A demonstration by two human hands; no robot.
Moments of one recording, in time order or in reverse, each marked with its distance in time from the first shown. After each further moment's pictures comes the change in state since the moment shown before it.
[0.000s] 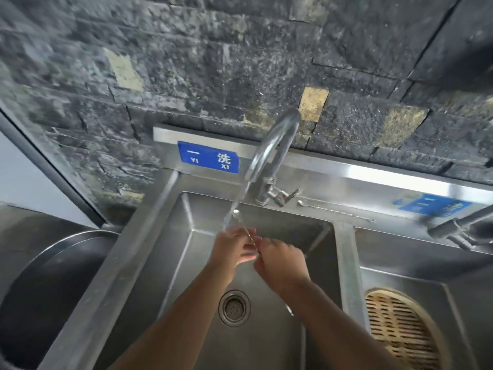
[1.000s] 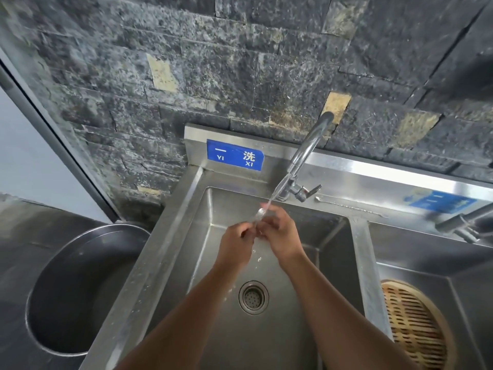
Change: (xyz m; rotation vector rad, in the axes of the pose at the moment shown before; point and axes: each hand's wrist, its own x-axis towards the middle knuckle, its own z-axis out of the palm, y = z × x) left_hand -0.022 -0.006 -0.075 0.522 0.071 0.500; right_hand 0.026 -0.073 0.004 1.433 0.101 0.320
